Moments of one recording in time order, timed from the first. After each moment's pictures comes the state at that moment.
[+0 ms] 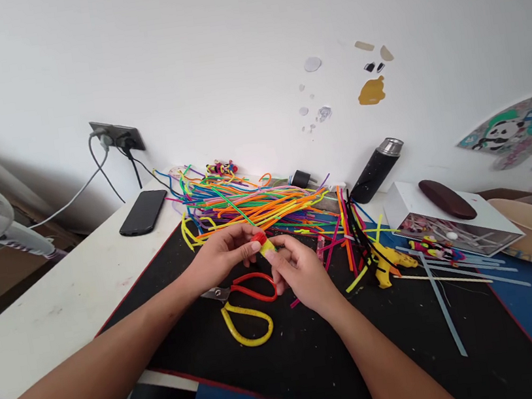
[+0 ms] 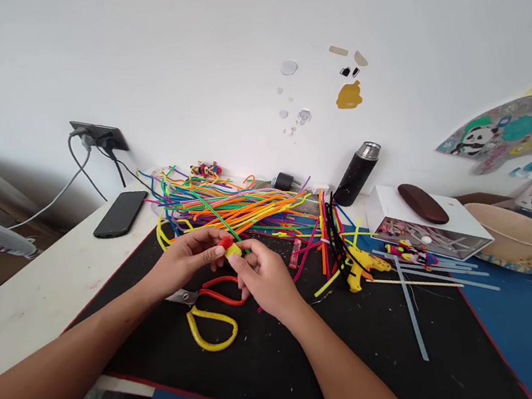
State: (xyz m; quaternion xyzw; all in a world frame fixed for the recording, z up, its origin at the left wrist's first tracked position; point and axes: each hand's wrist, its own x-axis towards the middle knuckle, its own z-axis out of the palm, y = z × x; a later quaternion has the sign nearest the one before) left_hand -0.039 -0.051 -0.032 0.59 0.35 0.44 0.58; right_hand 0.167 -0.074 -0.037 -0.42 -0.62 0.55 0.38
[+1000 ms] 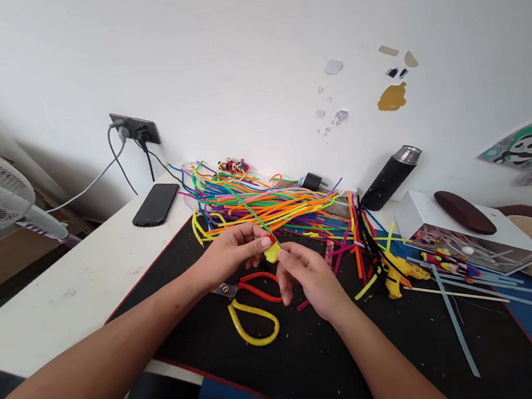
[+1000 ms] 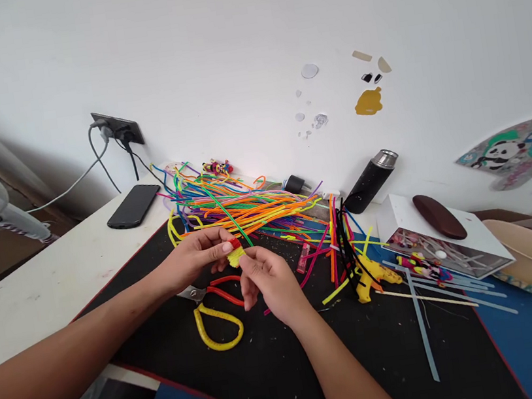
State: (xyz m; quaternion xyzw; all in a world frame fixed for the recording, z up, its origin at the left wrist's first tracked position) left_hand -0.038 -0.055 -0.022 0.54 0.36 0.44 0.62; right_hand 0.161 -0.078 -0.030 -0.37 -0.53 0.67 0.37
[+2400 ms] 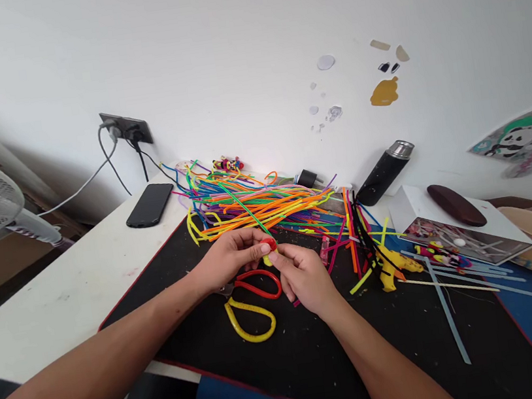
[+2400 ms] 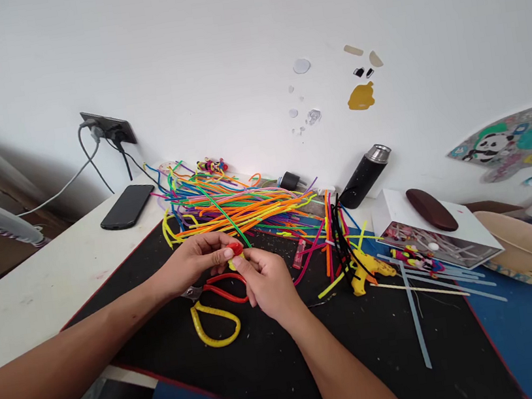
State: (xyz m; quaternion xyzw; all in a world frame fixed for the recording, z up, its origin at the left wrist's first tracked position) left_hand -0.032 -0.060 -0.027 0.56 0.39 0.40 0.61; right_hand 0.160 -0.080 -0.032 -0.43 -0.61 0.56 0.36
